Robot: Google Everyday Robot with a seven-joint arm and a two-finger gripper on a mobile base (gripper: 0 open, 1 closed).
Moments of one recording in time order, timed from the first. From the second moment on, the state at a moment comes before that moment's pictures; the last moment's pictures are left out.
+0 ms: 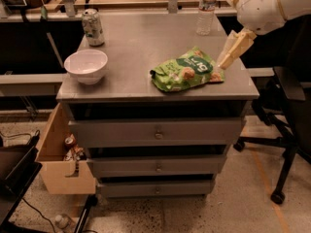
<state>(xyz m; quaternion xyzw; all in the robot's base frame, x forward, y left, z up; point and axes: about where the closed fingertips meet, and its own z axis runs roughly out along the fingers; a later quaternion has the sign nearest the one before) 0.601 -0.132 1.007 -0.71 0.54 0.05 0.45</state>
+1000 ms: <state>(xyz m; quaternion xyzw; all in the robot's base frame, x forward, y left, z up) 0.641 -0.112 0.927 -0.74 0.57 0.05 0.37</state>
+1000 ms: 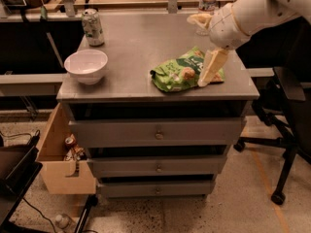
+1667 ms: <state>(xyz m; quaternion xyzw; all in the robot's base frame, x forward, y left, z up) 0.665 -0.115 0.885 -0.75 0.57 0.05 0.33</state>
